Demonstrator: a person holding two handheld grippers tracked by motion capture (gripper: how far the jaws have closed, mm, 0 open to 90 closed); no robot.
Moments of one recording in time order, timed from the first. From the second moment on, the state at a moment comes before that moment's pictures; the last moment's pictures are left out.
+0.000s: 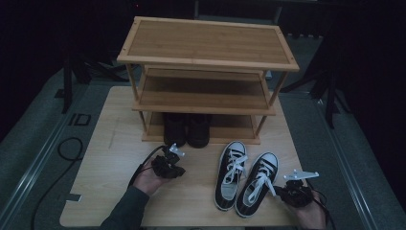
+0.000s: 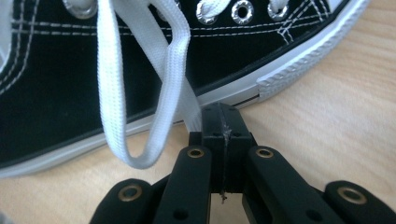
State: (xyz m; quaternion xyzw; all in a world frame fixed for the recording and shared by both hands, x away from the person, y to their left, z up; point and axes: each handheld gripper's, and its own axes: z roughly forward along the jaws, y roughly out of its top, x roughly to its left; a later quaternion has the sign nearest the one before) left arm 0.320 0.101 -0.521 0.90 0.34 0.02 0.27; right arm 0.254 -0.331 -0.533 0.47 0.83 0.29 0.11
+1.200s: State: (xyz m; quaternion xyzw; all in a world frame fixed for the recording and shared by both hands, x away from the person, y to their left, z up) left arm 0.310 0.056 -0.529 0.92 0.29 -0.01 0.27; right arm 0.338 -0.302 -0.528 0.42 0.85 0.28 0.11
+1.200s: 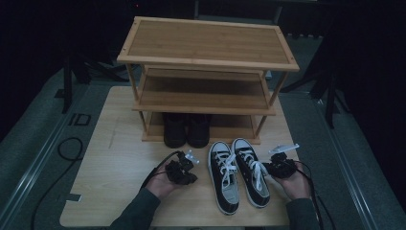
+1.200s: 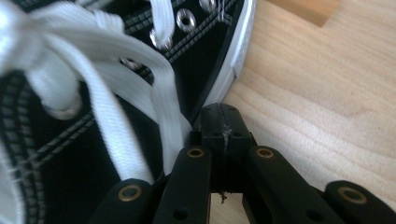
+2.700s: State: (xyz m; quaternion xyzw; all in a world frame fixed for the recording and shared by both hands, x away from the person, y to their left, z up) left arm 0.296 -0.040 -0.530 0.95 0.18 -0.04 0.25; right arm 0.333 -0.324 -0.503 0.44 0.83 0.30 0.14
